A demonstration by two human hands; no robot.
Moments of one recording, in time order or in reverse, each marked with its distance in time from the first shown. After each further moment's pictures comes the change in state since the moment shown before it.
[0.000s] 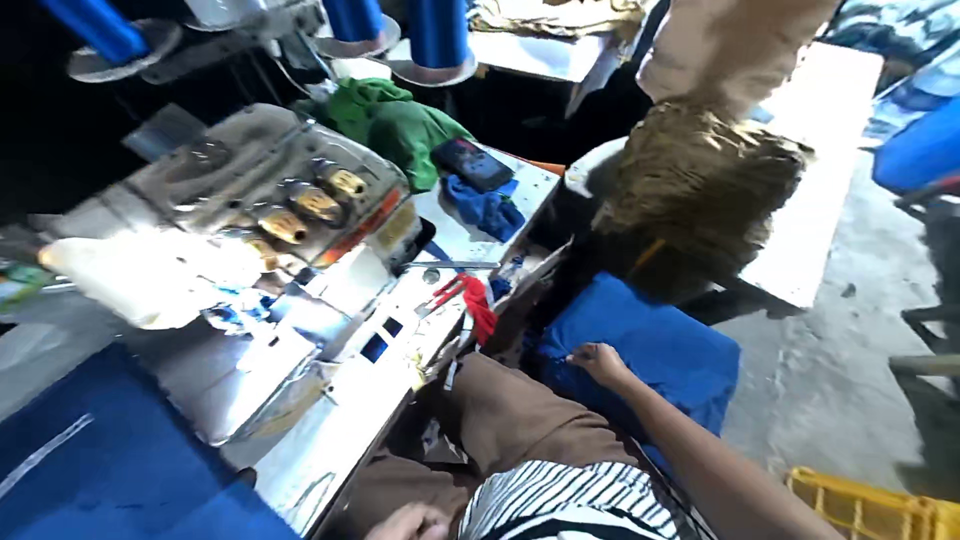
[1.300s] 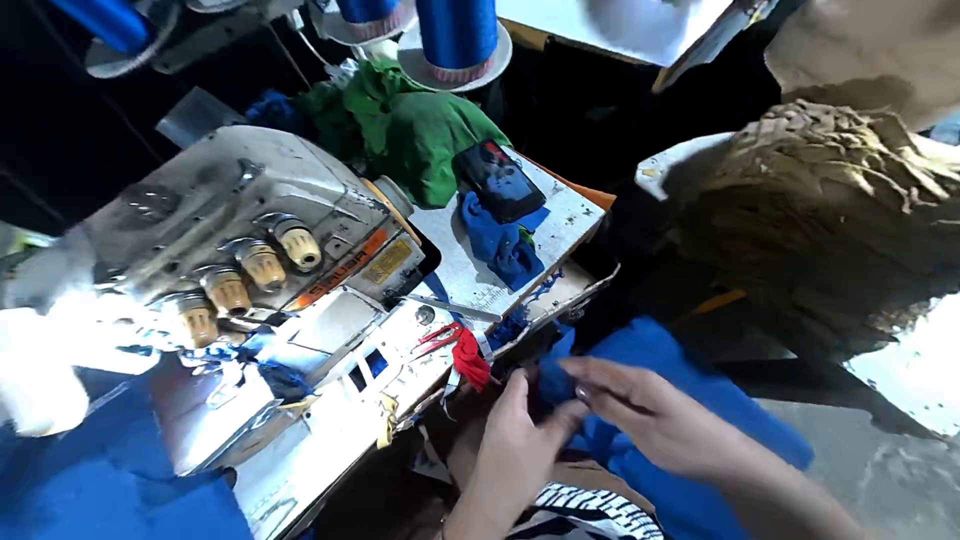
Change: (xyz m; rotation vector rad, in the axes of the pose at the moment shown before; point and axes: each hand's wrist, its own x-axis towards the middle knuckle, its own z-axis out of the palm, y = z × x) left_hand 0.187 0.201 0.022 -0.657 0.450 0.134; right_hand -0.063 -0.187 -0.150 0.249 -0.409 -0.623
